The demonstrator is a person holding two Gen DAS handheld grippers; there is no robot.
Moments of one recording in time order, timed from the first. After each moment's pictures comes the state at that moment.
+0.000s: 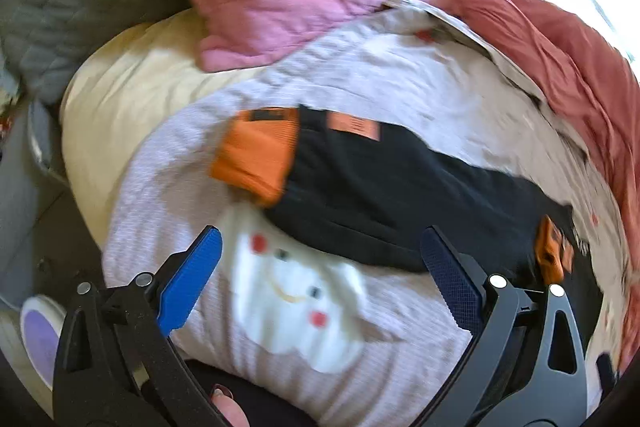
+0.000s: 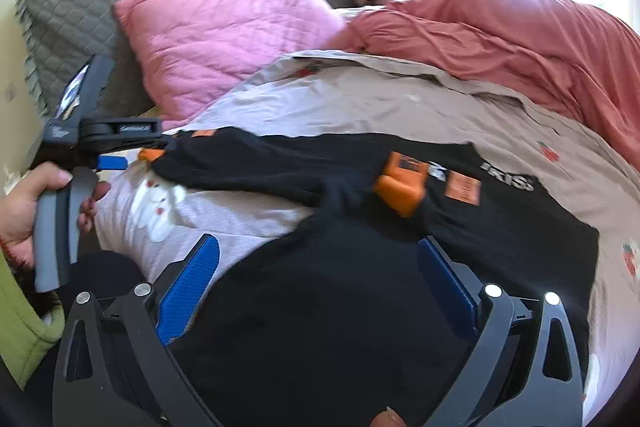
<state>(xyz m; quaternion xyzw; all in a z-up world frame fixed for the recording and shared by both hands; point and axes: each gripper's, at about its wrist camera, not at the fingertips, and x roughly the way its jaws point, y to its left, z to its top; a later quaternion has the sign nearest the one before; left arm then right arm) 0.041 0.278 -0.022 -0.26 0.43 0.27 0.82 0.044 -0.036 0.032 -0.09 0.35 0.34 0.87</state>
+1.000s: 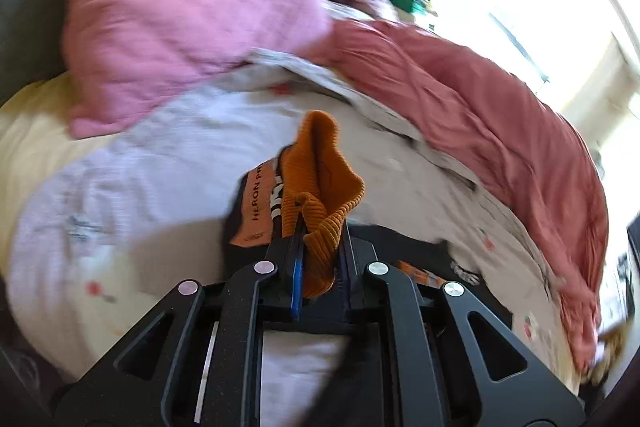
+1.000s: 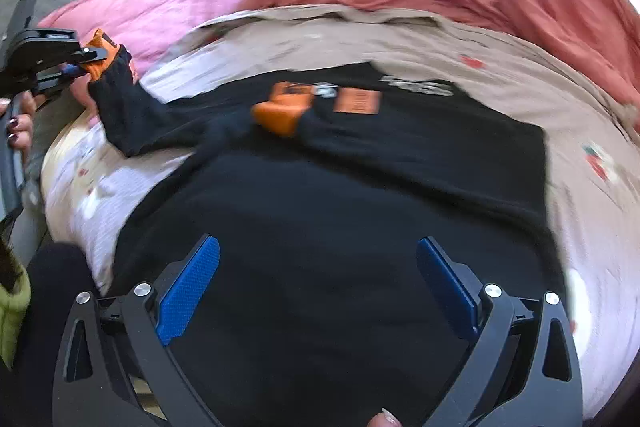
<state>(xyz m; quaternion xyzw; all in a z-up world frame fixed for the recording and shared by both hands) 0.107 0.178 0.051 -0.28 0.33 0.10 0.90 0.072 -0.158 -0.011 -0.03 0.44 0.20 0.88</state>
